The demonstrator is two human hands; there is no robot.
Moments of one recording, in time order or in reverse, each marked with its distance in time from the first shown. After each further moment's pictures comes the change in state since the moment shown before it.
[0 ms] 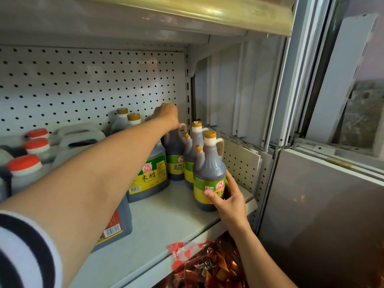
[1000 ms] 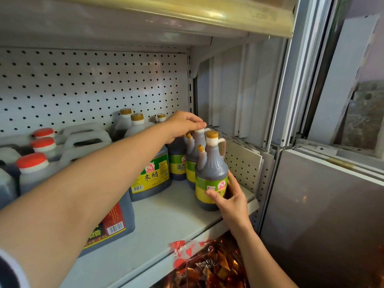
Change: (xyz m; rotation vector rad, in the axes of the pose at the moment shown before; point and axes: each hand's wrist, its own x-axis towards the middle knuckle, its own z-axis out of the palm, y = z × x) left_hand -0.024 0.005 0.014 -0.956 -0.279 0.188; right_hand -0.002 -0.004 -0.001 -0.014 -0.006 0.005
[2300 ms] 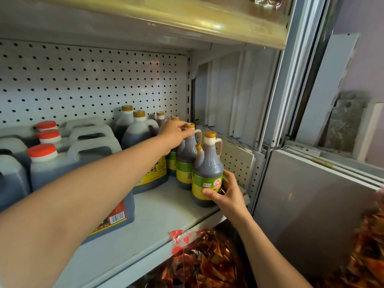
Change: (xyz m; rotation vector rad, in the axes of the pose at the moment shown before) left_hand -0.046 -0.014 0.011 0.090 0.238 -0.003; right_hand -0.004 -0.018 -0.014 -0.186 -0.100 0.079
